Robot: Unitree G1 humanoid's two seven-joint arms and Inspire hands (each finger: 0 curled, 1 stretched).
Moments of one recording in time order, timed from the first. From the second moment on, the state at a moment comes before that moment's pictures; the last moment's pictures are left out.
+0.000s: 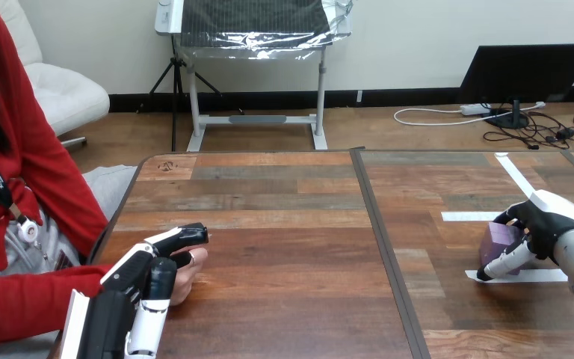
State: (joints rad) left arm 0.63 0.12 -0.09 -0.27 0.02 -0.62 0.02; right arm -0.78 -0.55 0.28 1.36 -0.56 -0.09 0.05
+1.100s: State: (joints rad) left arm 0.63 0.12 -0.09 -0.27 0.01 -0.63 0.02; right arm -0.78 -0.55 0.30 1.36 -0.57 -0.09 0.06
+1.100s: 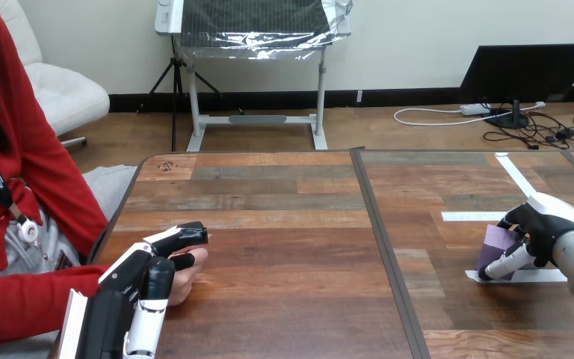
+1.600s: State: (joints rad) left arm 0.63 0.12 -0.10 -0.27 0.01 -0.63 0.02; right arm -0.78 -0.55 0.30 1.36 -0.57 -0.09 0.06
